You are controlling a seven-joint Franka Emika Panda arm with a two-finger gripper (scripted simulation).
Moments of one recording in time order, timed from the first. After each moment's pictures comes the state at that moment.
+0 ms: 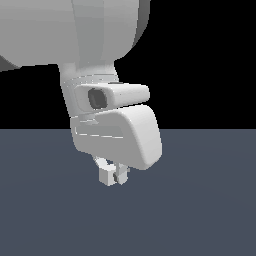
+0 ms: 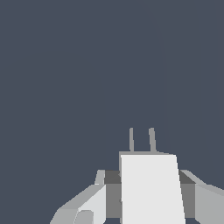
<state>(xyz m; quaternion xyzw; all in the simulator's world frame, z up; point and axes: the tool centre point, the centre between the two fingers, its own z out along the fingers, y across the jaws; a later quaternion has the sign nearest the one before) -0.069 0.028 0.018 0.91 -0.39 0.12 0.05</state>
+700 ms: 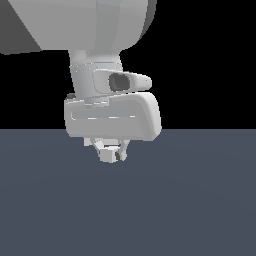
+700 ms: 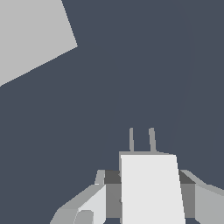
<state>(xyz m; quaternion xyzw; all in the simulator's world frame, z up) -0.041 0.033 0.048 0.96 -0.24 0.13 0.03</state>
